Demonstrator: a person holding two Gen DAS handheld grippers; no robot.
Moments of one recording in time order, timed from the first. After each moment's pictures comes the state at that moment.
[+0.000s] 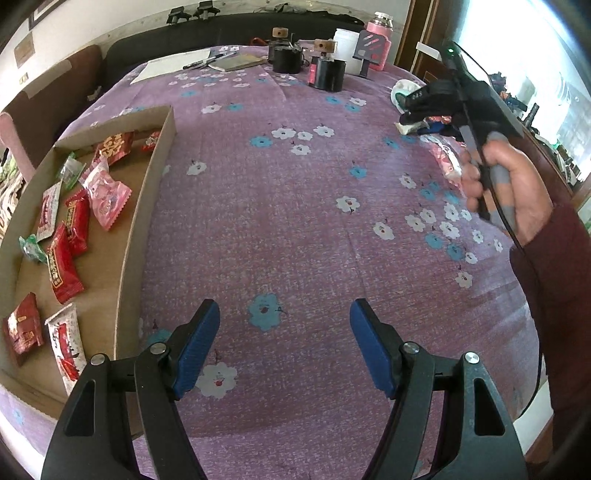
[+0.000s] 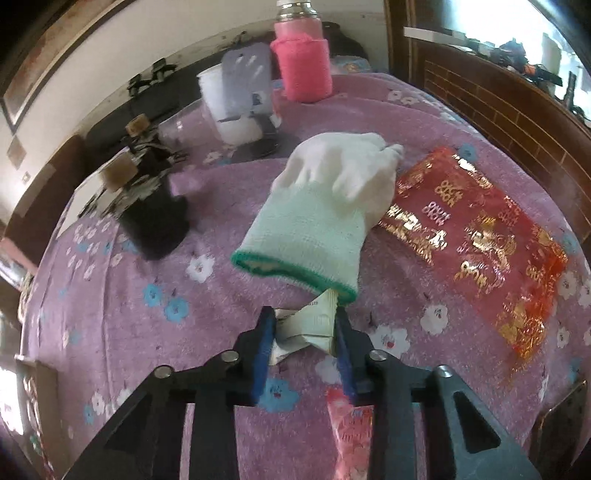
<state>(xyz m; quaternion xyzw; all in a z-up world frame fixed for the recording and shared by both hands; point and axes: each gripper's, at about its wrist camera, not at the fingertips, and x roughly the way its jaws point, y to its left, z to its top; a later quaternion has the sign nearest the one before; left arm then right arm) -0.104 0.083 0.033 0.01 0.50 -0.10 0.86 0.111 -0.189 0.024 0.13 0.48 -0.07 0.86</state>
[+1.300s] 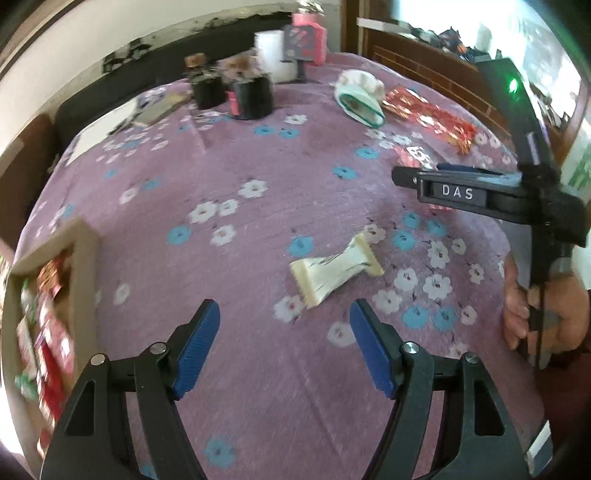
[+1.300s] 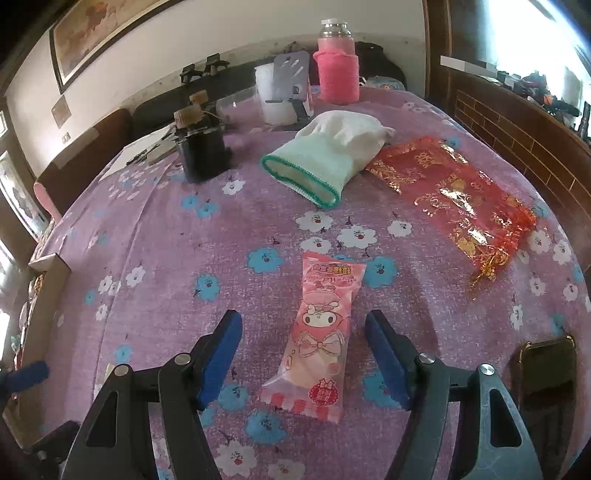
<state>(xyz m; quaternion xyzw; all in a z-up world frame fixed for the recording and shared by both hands) -0.031 0.002 0.037 0.13 0.47 -0.17 0.85 0.017 -0.191 0.020 0.08 0.44 -0.02 0.89</state>
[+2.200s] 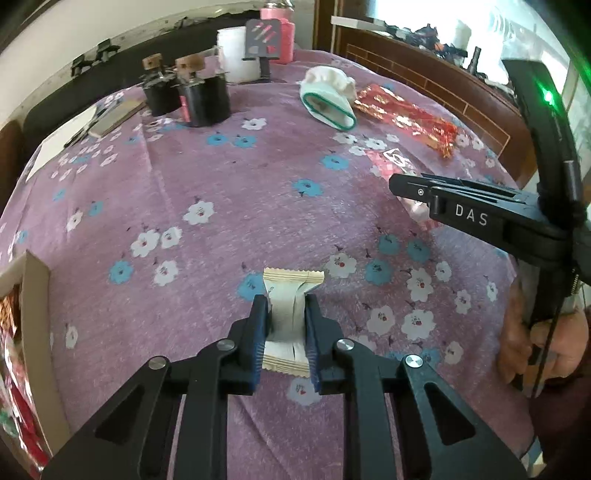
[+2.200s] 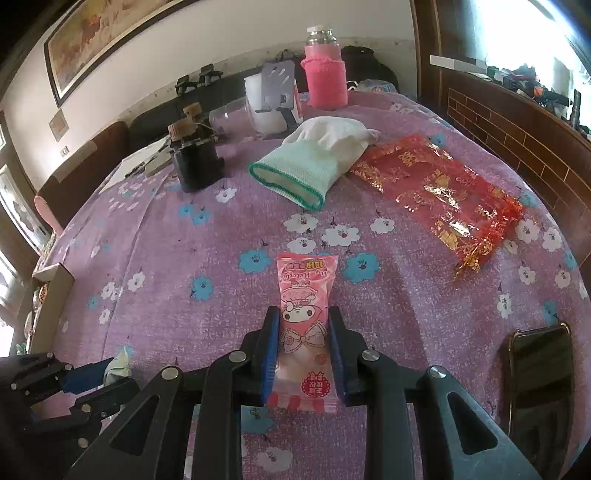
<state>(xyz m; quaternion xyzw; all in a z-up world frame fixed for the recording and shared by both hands) -0.009 -0.020 0.028 0.11 0.48 -0.22 0.84 0.007 -0.200 0.024 0.10 0.43 -0.02 0.90</state>
